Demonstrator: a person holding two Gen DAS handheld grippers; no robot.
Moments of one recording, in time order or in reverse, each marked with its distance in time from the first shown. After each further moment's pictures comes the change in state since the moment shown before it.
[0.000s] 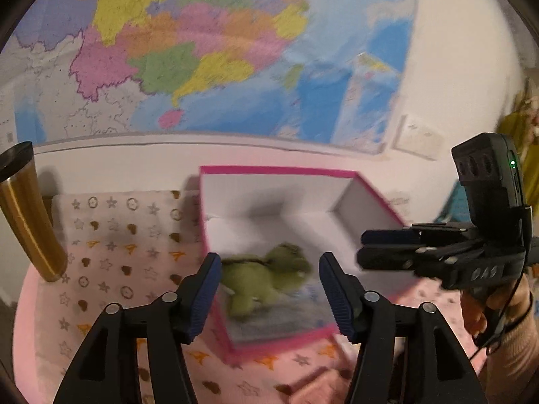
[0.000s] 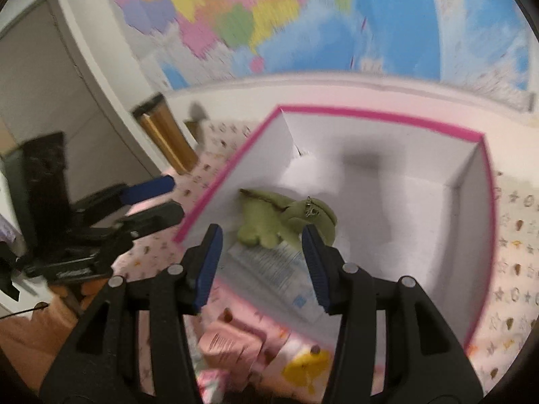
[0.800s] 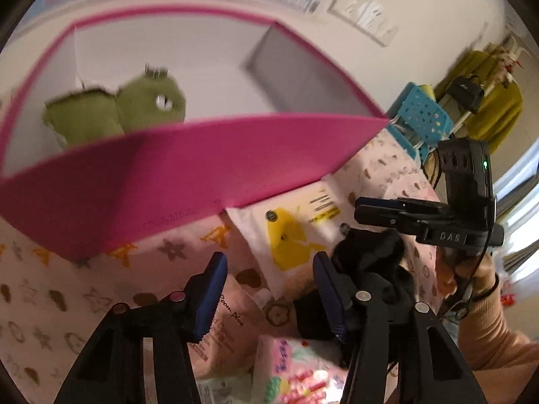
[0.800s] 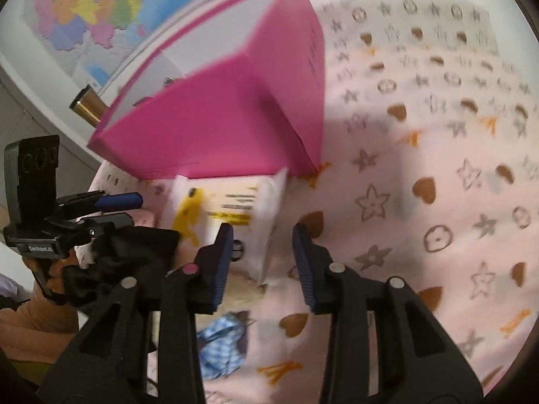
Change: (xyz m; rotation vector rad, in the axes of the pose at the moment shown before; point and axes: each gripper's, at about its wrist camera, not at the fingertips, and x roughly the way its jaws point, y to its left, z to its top) left arm 0.060 -0.079 -0.086 0.054 0.413 -0.300; right arm -0.029 -0.109 -0.167 0.338 0.085 -0.116
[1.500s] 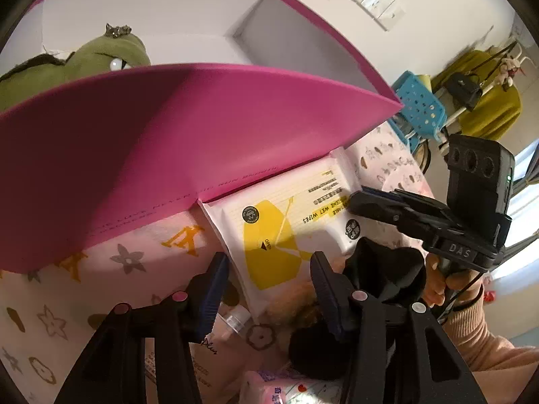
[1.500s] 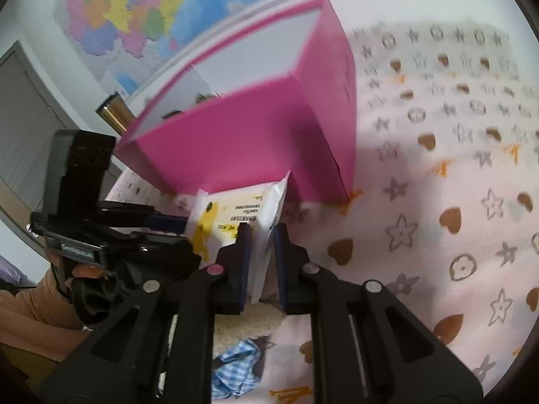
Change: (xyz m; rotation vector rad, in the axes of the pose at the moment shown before) left arm 0.047 0.004 0.008 -0.048 0.127 -0.097; right arm -0.009 0.015 -0.004 -0.102 -0.133 0.084
